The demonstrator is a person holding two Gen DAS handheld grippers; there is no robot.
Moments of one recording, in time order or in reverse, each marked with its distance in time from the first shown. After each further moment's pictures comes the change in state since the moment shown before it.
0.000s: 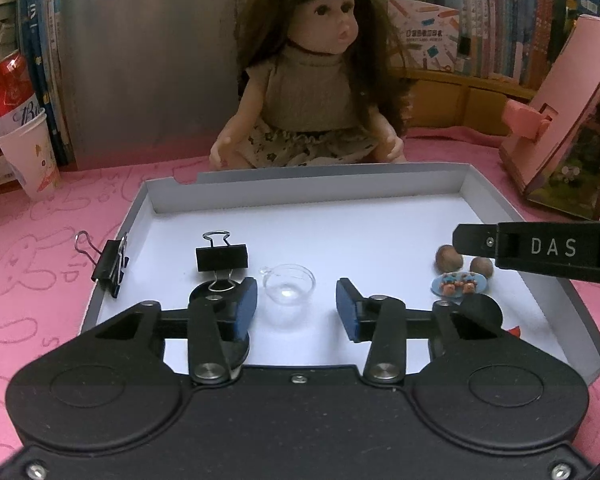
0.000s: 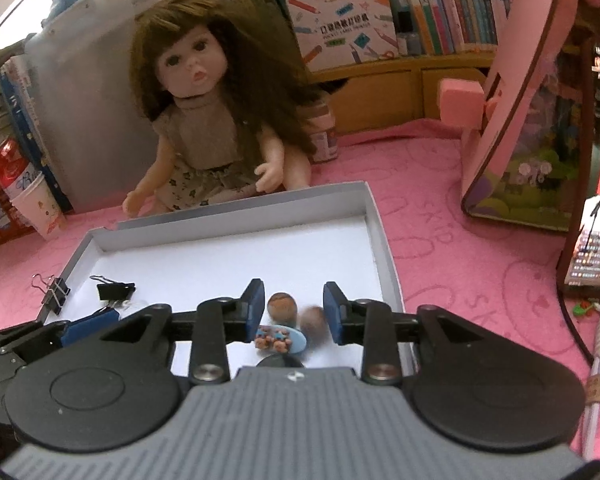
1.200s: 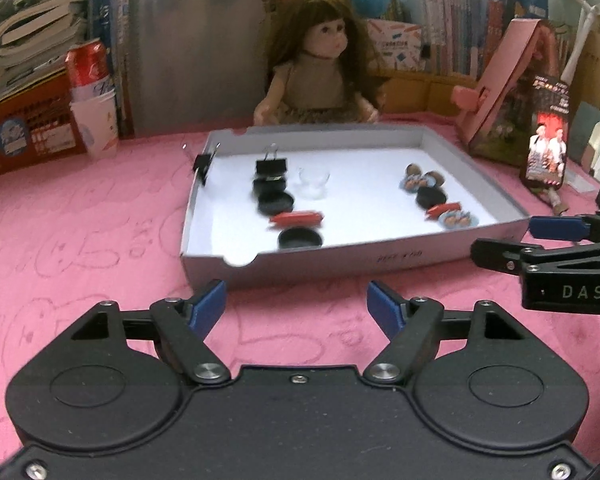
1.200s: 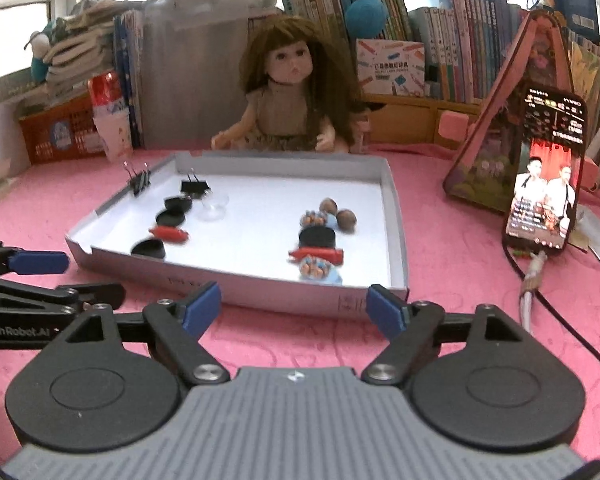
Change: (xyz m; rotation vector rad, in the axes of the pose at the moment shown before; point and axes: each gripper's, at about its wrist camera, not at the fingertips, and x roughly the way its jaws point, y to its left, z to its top) left arm -0.127 0.034 -0.105 0.013 -0.055 -0.024; right arm -0.110 0.021 -0.107 -0.240 -0.106 0.003
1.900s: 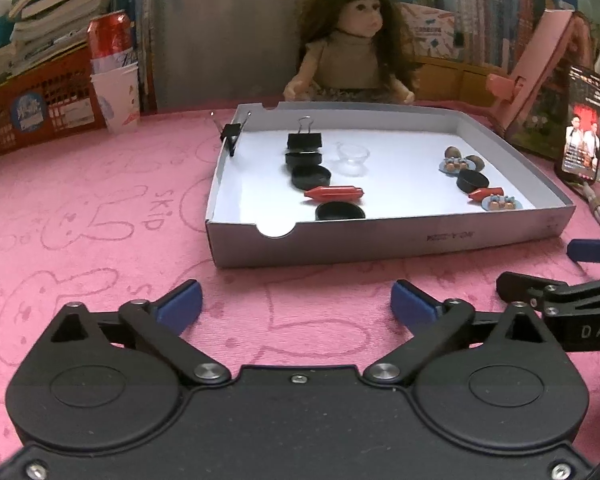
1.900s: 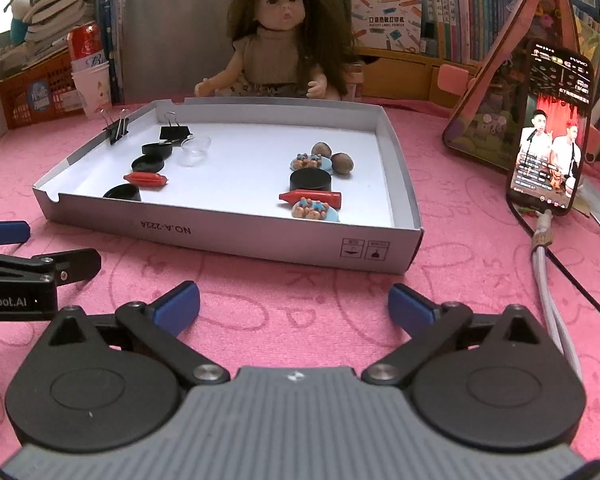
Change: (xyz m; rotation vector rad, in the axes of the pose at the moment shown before) left arm 0.025 0.014 -0.013 -0.046 0.021 0.049; right arm 0.025 0.008 -0.021 -0.008 0.100 -0.055
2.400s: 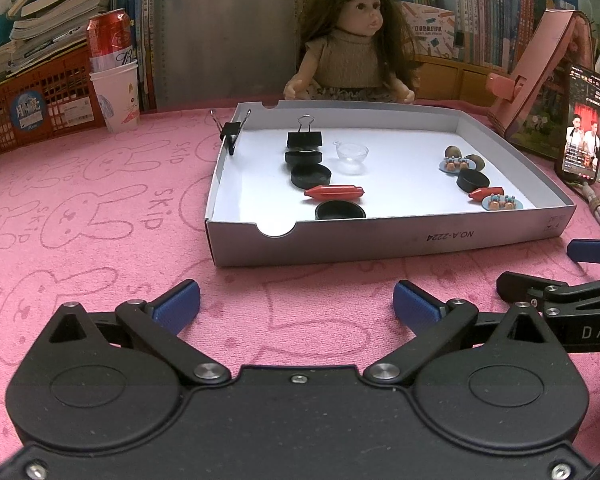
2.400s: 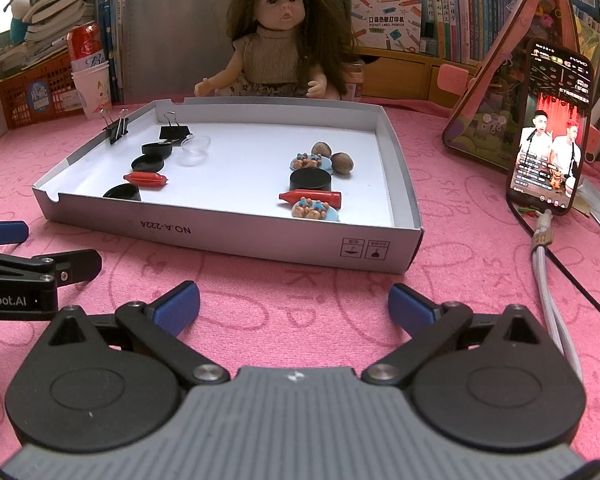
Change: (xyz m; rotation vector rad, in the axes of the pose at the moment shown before) left arm 0.000 0.000 0.000 0.004 0.002 0.002; right arm 0.000 0.000 0.000 0.000 0.000 0.001
